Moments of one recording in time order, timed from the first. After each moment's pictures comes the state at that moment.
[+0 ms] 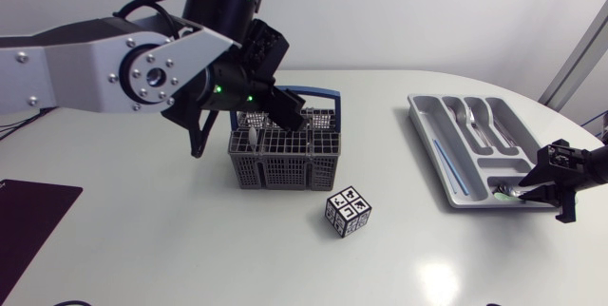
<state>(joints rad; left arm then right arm) -0.67 1.58 1.23 -0.29 -0.18 0.19 -0.66 1.91 1.16 -0.63 -0.35 -1.80</state>
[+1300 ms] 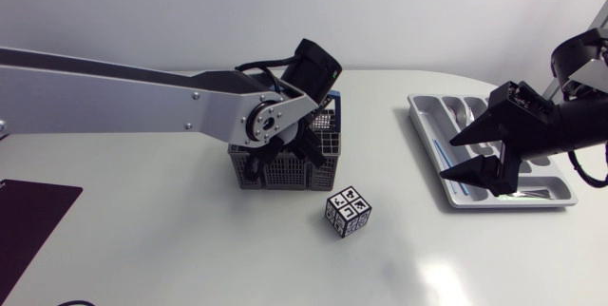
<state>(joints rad) -0.78 1.88 1.33 -0.31 -0.54 0.24 -0.14 1.36 1.00 -0.81 -0.57 -1.06</state>
